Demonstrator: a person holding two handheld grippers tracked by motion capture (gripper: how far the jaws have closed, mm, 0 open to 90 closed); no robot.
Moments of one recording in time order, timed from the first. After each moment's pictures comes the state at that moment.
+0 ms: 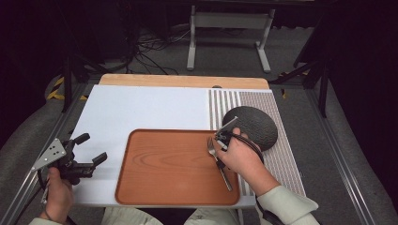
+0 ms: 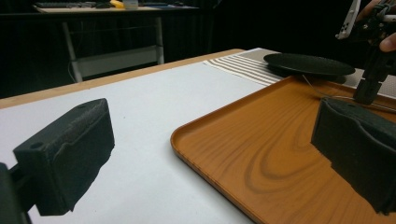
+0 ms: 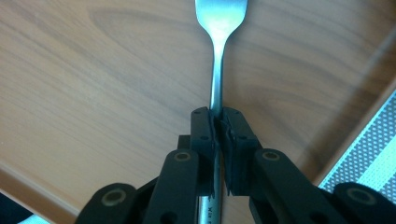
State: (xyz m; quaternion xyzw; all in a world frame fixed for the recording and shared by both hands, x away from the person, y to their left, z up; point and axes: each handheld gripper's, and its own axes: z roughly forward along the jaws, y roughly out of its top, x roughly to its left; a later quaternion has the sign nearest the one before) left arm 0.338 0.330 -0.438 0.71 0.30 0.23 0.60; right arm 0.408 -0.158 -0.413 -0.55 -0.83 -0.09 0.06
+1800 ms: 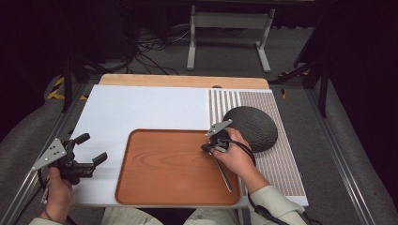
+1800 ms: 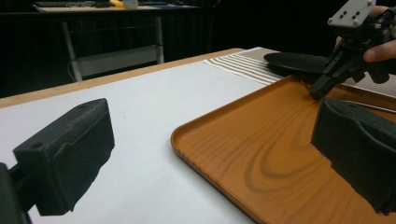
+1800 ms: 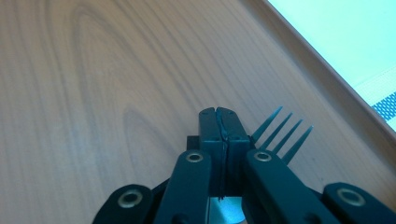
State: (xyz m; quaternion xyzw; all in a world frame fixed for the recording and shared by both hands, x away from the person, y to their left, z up) left arm 0.339 0.330 -0.438 0.70 0.30 0.23 0.60; right arm 0.428 -0.151 -0.438 -0.25 -0.91 -0.32 -0.09
